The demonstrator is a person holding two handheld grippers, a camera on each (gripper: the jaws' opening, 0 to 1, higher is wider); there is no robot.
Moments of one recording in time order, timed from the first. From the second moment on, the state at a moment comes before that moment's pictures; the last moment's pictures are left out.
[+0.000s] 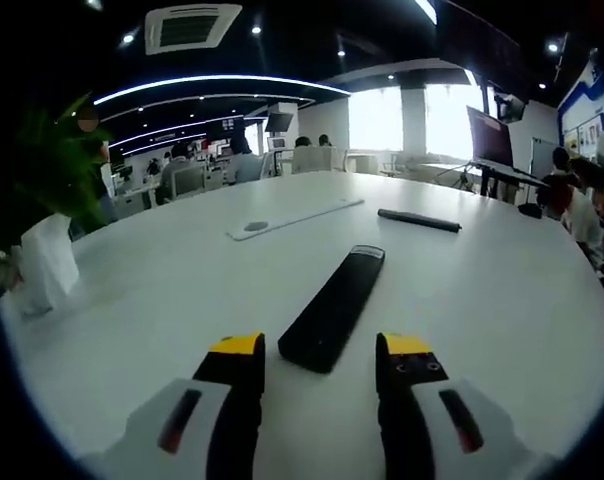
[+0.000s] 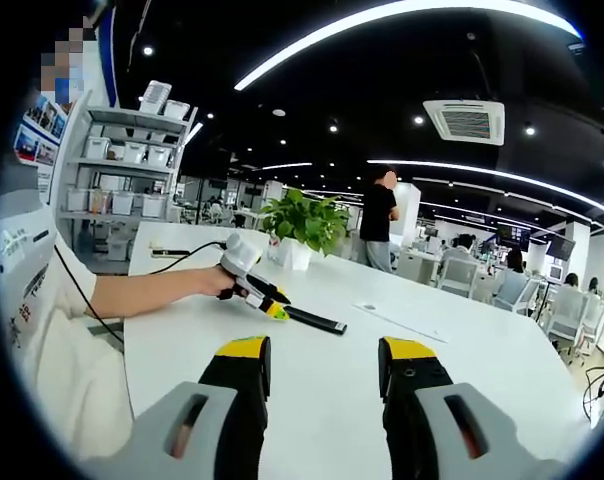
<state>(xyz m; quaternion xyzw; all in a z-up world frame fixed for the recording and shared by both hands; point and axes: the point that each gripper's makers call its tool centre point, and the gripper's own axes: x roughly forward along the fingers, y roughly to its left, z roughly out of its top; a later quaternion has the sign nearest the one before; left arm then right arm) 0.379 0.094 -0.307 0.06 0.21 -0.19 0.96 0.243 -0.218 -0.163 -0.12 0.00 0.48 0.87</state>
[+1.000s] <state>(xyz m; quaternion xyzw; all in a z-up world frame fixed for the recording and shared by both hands) 0.384 0.085 -0.311 0.04 0.21 -0.20 0.96 0.236 -0.208 -0.160 -0.14 -0.02 0.49 0.86</state>
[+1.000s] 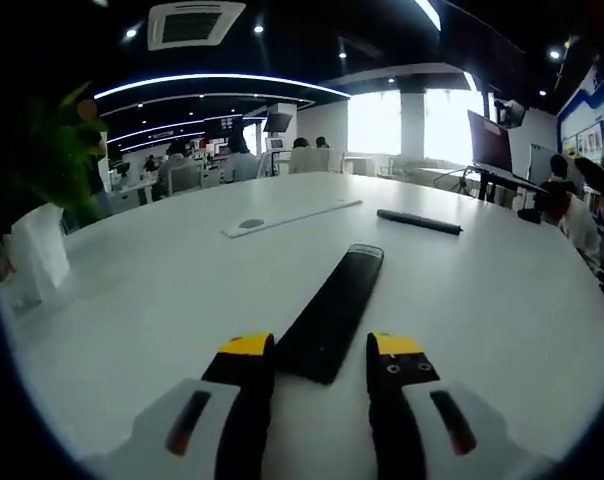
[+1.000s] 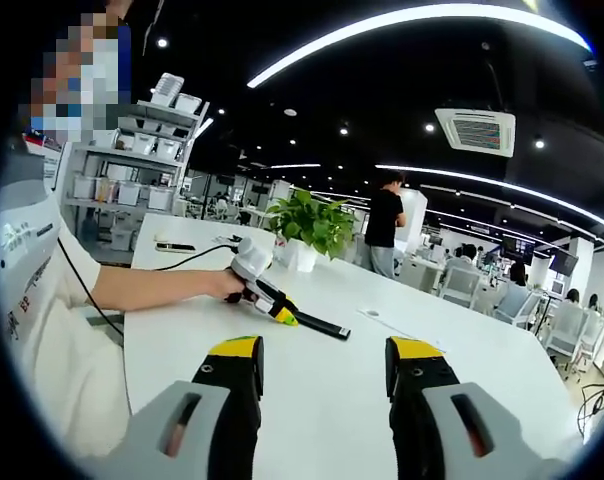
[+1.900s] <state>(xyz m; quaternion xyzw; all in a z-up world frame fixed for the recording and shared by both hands) 0.386 0.070 -0.314 0.05 0.21 -0.22 0.95 0.239 -0.208 -0.165 -0.15 -0.01 0.49 0.86</state>
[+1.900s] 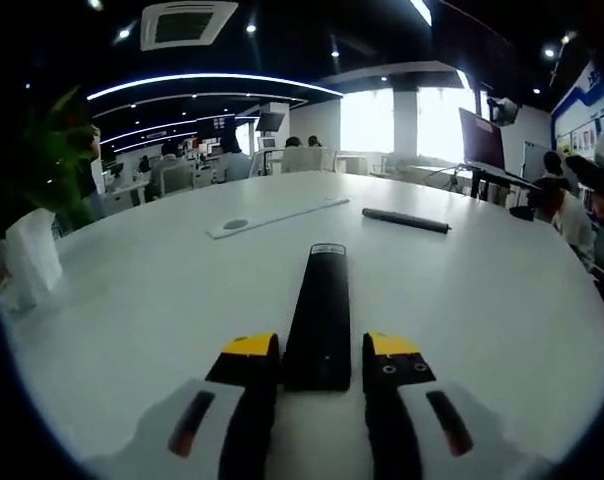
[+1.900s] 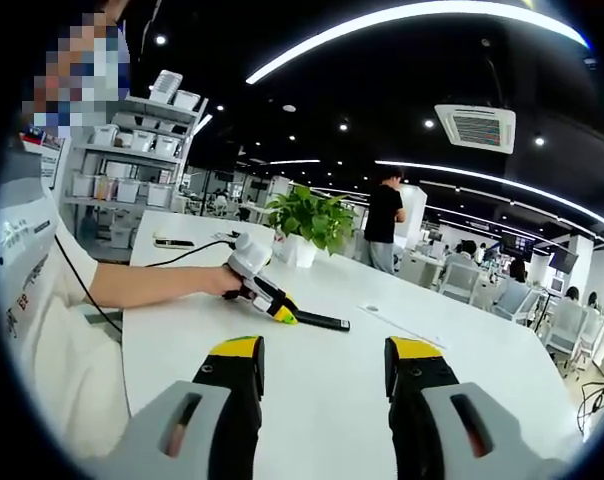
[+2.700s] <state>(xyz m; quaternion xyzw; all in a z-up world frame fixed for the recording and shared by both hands) 0.382 0.061 -0.314 0.04 0.20 -0.20 0.96 0.238 -0.206 -0.167 -0.15 -0.01 0.49 0.86</state>
